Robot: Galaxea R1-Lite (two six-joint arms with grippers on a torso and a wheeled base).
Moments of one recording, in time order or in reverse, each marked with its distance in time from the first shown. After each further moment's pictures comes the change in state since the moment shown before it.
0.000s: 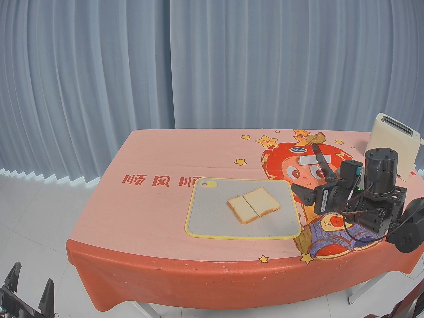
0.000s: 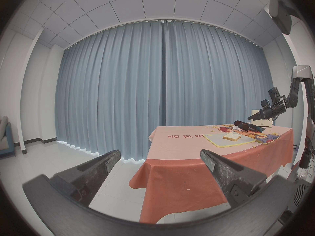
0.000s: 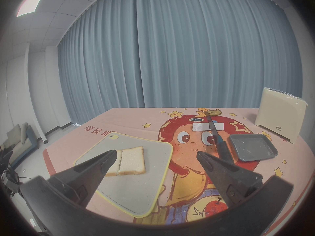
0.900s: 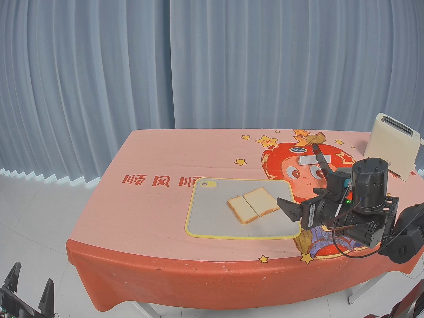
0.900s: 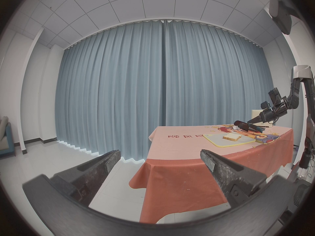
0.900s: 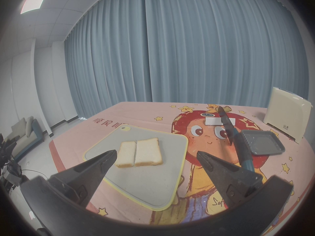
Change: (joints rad) left arm 0.000 0.000 0.000 0.000 0.000 0.000; right arm 0.103 0.025 0.013 0.001 -0.032 0.009
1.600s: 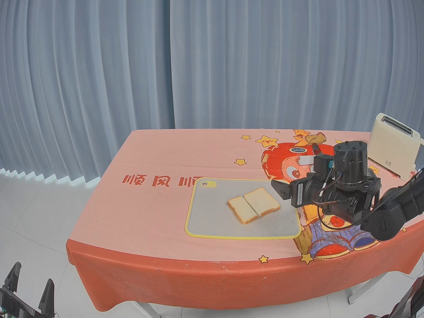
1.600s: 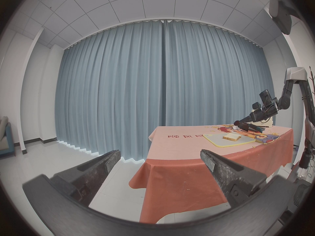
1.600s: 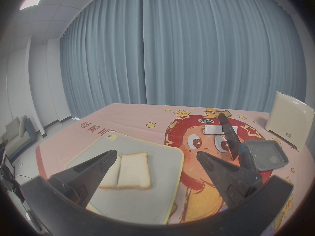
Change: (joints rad) left arm 0.000 0.000 0.000 0.000 0.000 0.000; right arm -0.073 0.143 -0.188 0.042 0.014 -0.042
